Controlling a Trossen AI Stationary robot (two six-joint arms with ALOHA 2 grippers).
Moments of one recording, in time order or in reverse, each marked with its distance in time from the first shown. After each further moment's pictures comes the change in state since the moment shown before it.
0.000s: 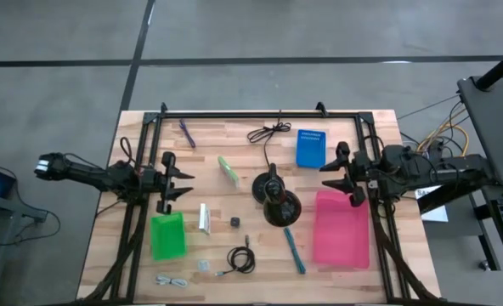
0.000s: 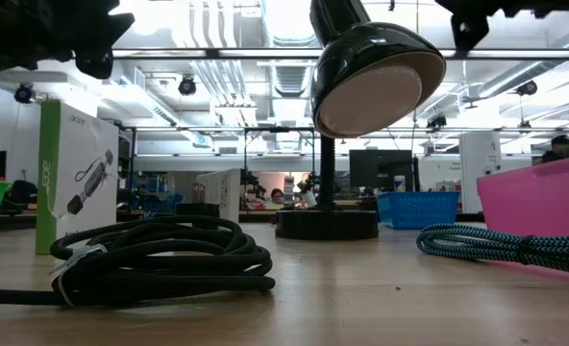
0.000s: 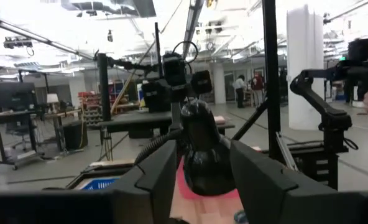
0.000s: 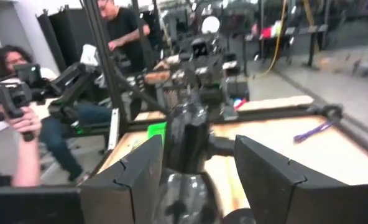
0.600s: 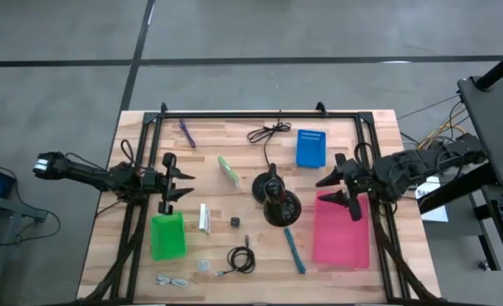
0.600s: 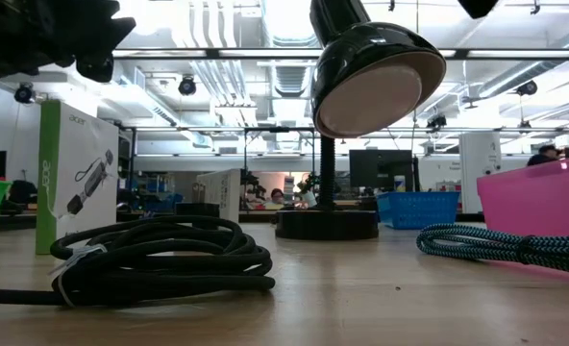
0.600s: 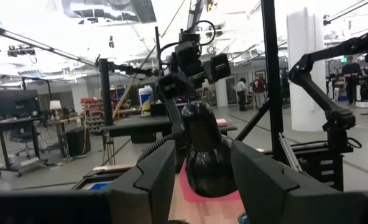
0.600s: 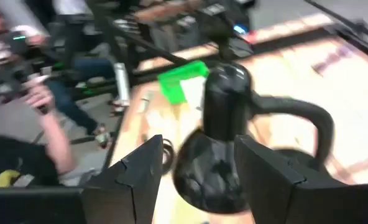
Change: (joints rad) left arm 0.001 0.036 -0.037 0.080 0.000 0.031; right arm 0.298 0.266 0.377 -0.445 0.290 0.248
